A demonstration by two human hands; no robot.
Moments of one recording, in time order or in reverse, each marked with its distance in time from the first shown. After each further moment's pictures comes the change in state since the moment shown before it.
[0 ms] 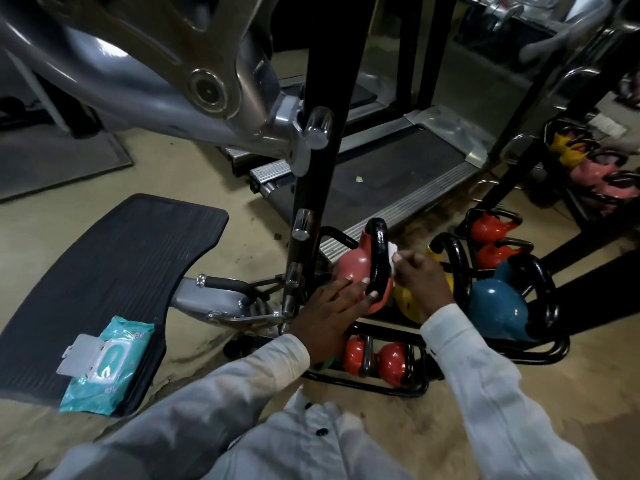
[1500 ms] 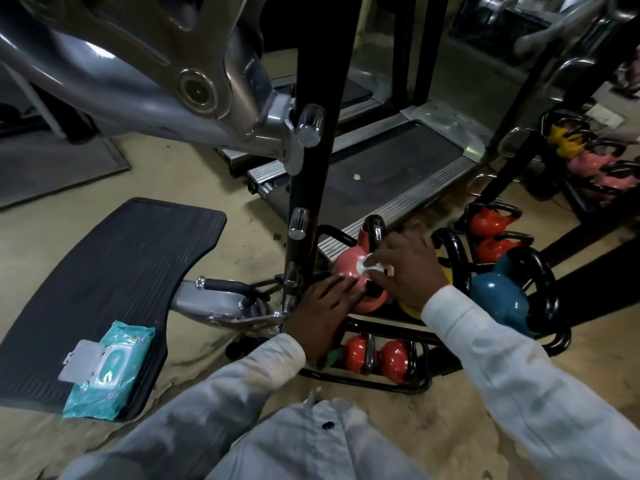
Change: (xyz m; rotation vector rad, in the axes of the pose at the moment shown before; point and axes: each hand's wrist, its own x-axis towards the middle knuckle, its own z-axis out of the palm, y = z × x) left_hand -0.003 -0.010 0.008 0.014 0.135 -0.024; right_hand -0.004 -0.033 0.002 -1.218 -0.121 -0.736
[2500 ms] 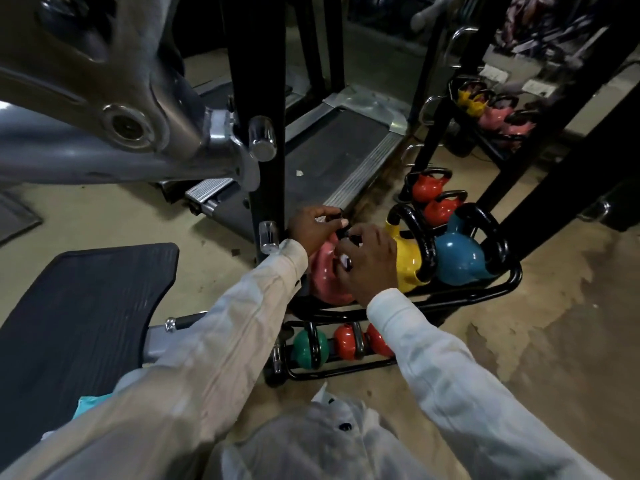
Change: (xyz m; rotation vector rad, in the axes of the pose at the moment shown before) left_hand 0.154 -0.039 -0.029 -0.963 -0.004 -0.600; right_hand -0.006 -0.046 0.044 -0.051 0.354 0.407
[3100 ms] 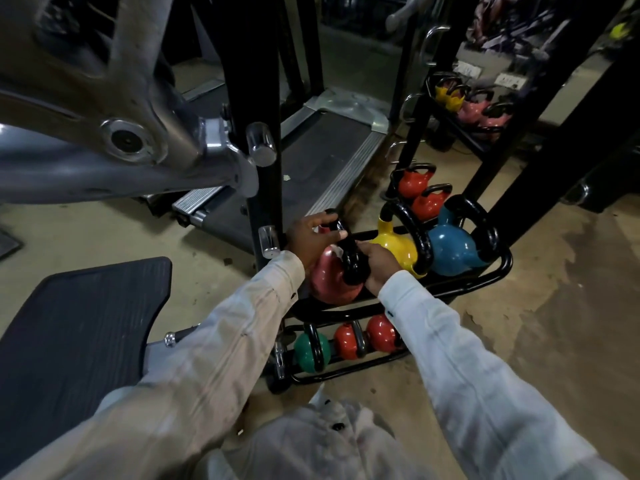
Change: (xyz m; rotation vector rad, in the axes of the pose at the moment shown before) left_hand -0.017 -0.002 -0.004 0.043 -0.062 0.053; right_hand 0.016 0.018 0.025 1.500 -0.265 1.104
